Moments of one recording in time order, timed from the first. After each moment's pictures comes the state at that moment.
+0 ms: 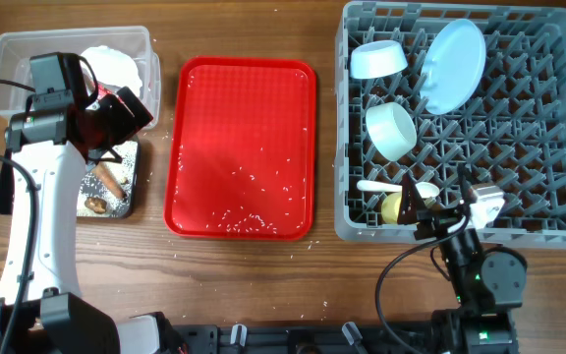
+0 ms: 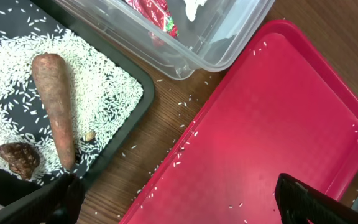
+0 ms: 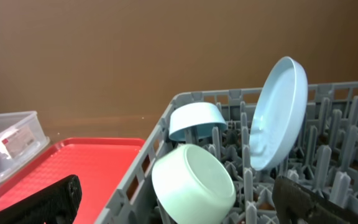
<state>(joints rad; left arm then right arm) 0.18 1.51 1.31 -0.90 0.08 -0.49 0.04 0.20 0.12 0.07 -0.16 0.16</state>
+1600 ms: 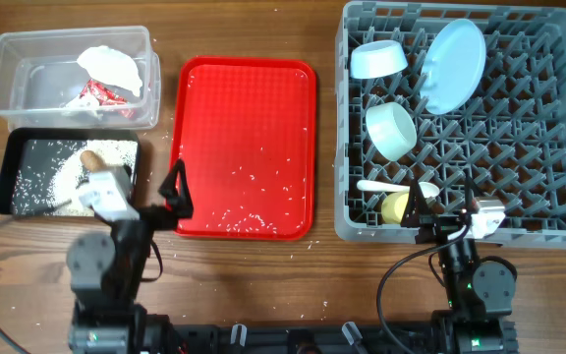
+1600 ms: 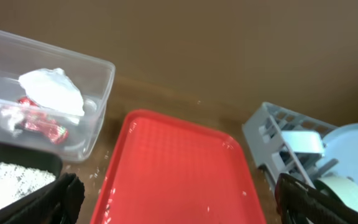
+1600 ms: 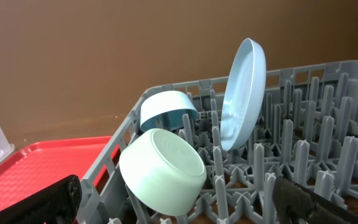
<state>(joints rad) -0.01 0.39 0.38 -0.16 0.12 -0.35 0.04 0.02 0.01 0.00 -0.04 0.18</state>
